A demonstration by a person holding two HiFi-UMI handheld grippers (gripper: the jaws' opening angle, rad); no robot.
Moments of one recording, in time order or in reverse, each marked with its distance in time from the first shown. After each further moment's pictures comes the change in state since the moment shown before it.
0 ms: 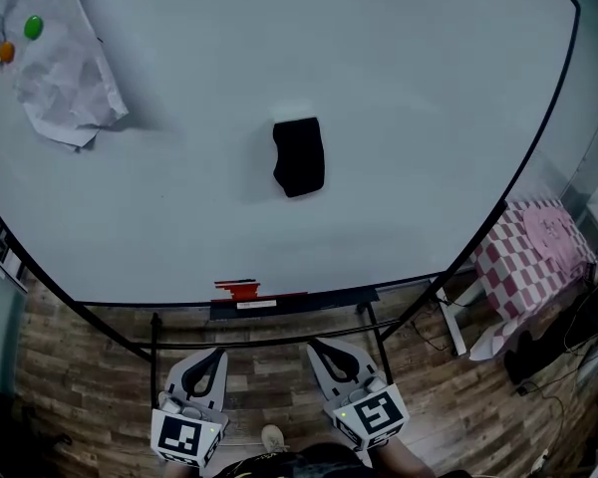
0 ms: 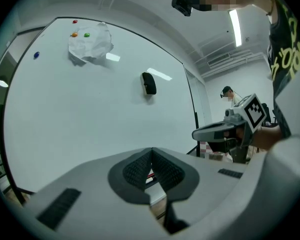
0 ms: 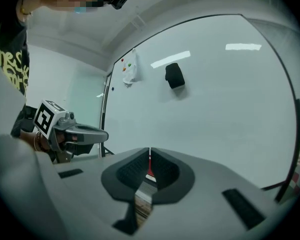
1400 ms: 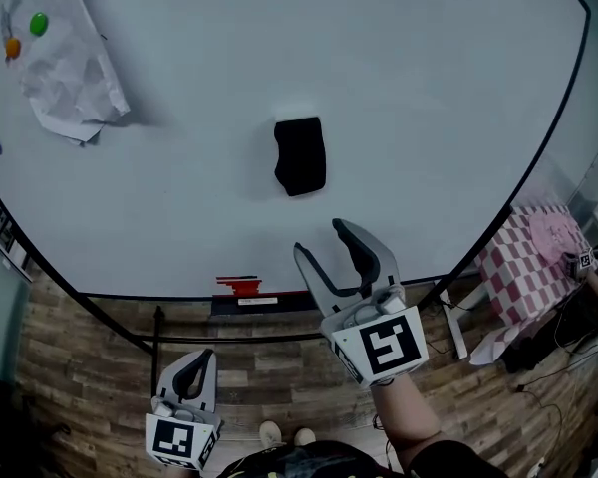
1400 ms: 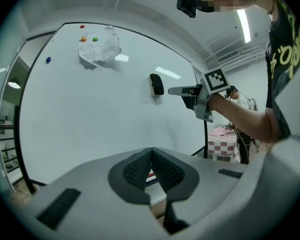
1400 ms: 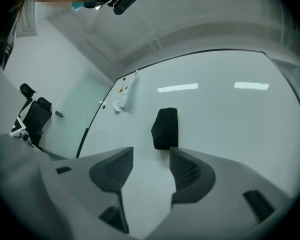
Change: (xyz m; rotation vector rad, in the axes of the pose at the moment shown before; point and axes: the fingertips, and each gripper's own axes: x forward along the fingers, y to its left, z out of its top) left arm -0.017 0.005 -0.005 -0.053 0.014 0.100; right arm 0.053 -0.066 0.166 -0.220 -0.251 -0.085
